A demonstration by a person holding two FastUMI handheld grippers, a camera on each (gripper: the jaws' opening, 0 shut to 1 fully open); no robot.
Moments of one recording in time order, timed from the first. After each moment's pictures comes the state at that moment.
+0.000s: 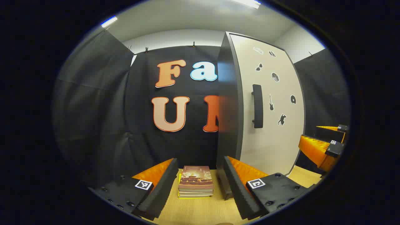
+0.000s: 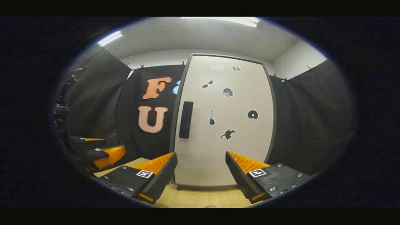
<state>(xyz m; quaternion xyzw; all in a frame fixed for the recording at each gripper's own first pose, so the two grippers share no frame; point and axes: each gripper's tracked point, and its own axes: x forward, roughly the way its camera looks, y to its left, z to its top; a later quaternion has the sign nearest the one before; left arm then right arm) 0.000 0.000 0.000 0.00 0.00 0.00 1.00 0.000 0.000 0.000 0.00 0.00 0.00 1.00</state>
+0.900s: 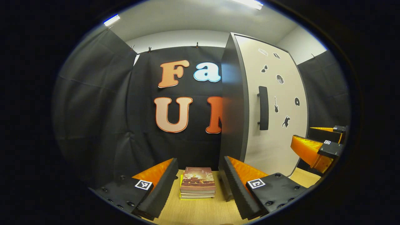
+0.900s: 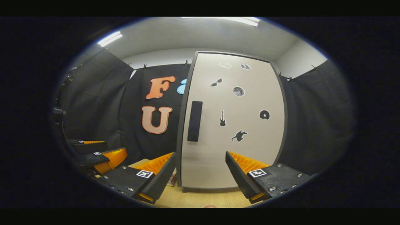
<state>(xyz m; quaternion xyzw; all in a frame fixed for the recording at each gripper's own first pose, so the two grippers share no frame) 0.003 0.015 -0.004 -0.01 0.00 0.02 1.00 0.032 0.027 0.009 0.00 0.00 0.02 1.00</state>
